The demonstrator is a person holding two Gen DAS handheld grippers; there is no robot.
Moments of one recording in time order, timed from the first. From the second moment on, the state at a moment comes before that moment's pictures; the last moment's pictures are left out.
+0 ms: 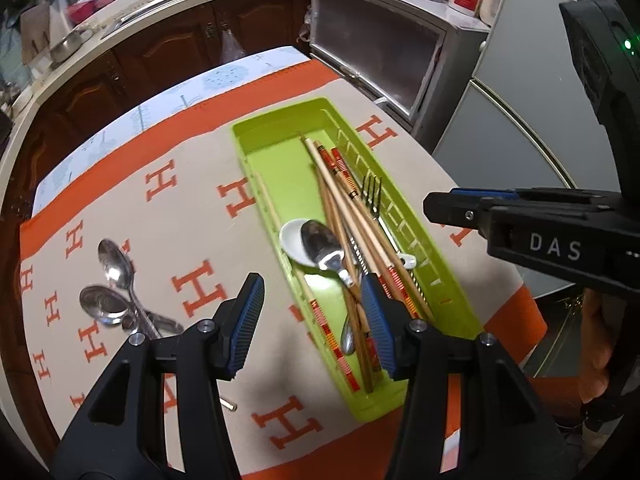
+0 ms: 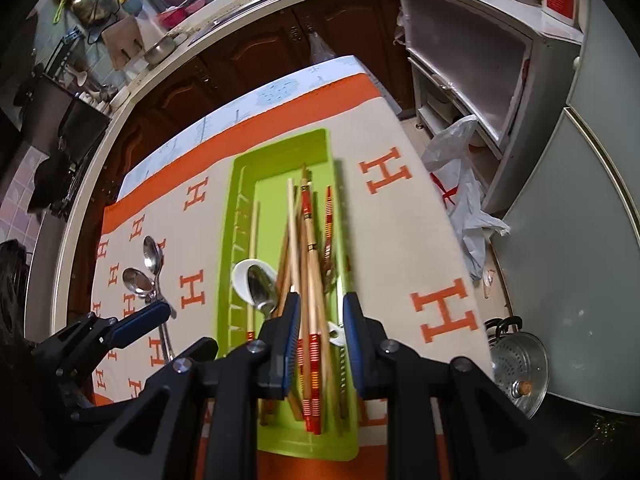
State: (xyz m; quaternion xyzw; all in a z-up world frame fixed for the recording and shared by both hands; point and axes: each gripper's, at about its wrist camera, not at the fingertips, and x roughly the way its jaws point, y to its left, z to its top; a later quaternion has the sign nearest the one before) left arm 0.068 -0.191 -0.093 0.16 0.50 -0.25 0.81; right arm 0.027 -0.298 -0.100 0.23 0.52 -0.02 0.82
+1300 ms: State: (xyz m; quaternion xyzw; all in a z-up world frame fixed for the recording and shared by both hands) left arm 0.074 0.060 -0.126 -0.02 0.53 -0.10 0.84; right arm 0.091 -0.122 -0.095 0.13 0.56 0.13 0.81
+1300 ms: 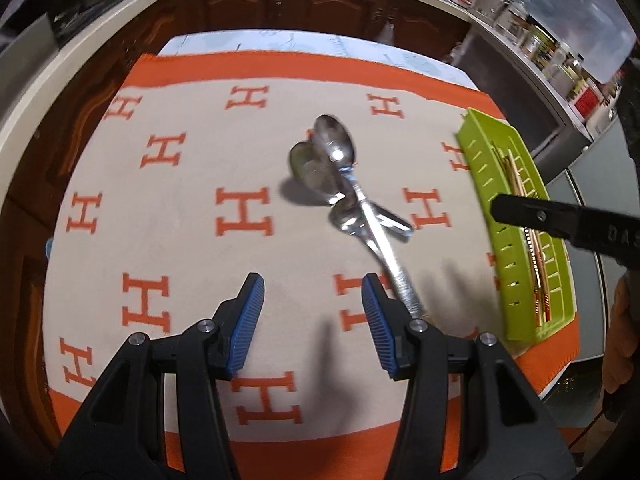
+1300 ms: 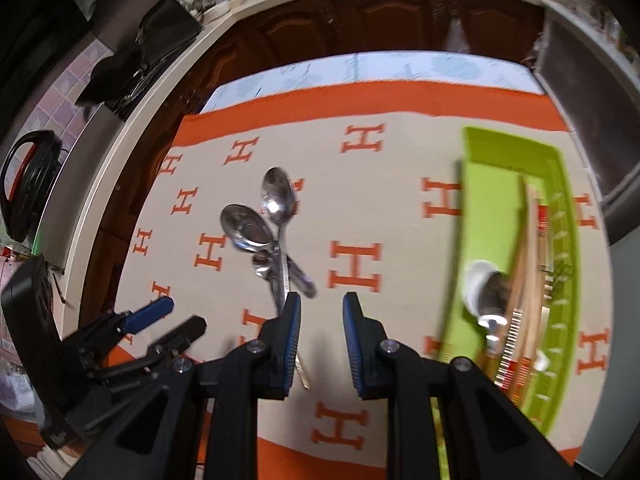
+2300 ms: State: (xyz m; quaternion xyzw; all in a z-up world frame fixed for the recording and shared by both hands) left arm 0.093 0.109 -0.161 -0.07 0.54 -0.09 0.83; right arm 0.168 -0.053 -0.161 0.12 0.61 0.16 0.76
